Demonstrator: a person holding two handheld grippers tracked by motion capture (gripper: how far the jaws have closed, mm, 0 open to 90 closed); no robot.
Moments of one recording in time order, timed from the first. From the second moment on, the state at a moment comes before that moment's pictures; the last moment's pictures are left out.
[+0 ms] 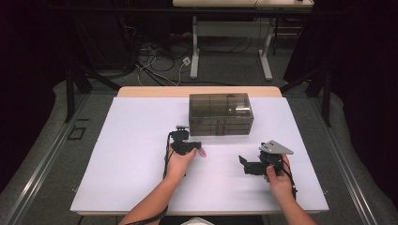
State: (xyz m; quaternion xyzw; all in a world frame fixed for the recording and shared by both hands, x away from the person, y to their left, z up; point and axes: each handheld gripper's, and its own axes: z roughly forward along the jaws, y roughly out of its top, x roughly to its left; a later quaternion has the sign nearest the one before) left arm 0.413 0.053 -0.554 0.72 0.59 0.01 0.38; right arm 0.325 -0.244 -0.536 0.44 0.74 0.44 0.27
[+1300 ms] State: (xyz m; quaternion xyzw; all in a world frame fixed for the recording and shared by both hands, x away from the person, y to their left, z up) left arm 0.417 0.053 -0.541 0.71 0.58 0.01 0.39; right arm 0.326 -0.244 -0.538 0.44 0.74 0.44 0.26
